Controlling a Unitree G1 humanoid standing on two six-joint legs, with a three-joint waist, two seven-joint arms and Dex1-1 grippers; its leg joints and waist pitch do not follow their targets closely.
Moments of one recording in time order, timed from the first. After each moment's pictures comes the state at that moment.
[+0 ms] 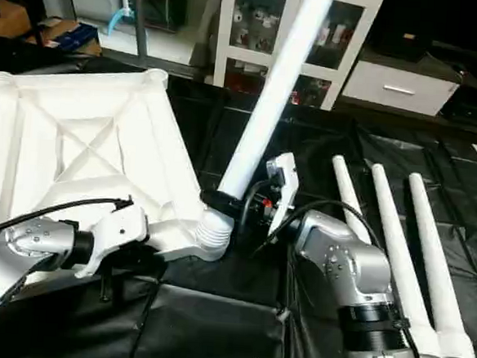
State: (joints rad) left arm -0.24 0.66 -0.37 -0.19 -0.08 0.53 -0.99; right arm -0.40 -0.27 0.05 0.10 0.59 0.67 0.85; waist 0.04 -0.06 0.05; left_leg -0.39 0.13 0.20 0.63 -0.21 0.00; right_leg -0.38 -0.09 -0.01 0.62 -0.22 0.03
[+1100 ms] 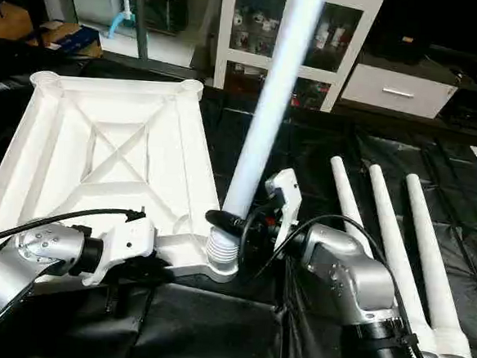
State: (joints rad) left arm -0.25 0.65 -0.41 -0.15 -0.05 0.41 -1.04; right arm -0.31 -0.34 0.13 0.06 0.49 0.54 0.89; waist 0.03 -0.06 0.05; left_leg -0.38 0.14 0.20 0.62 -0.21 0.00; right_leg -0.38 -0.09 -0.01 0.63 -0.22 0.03
